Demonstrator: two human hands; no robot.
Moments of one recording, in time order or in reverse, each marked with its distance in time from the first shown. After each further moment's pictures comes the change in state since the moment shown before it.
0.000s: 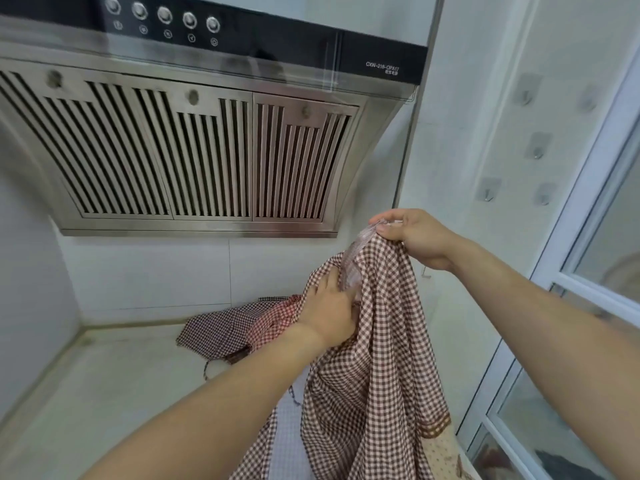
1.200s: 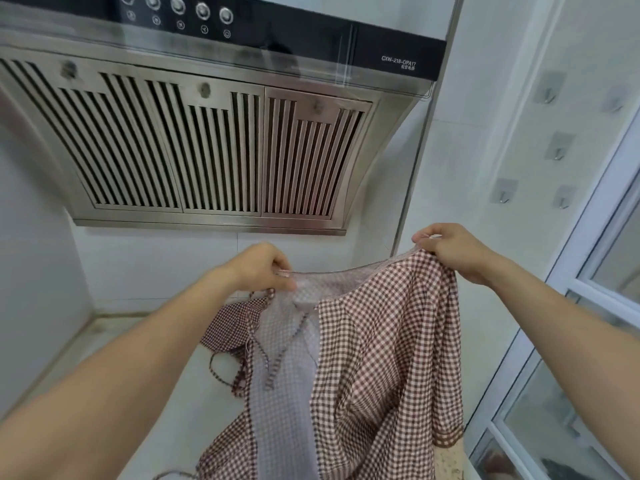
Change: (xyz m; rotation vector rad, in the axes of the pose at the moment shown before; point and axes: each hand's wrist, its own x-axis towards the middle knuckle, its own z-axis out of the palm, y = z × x) left_hand -0.009 -0.110 -0.092 -0.294 -0.079 -0.153; right_hand -0.002 0.031 -0.031 -0.279 0.184 0.112
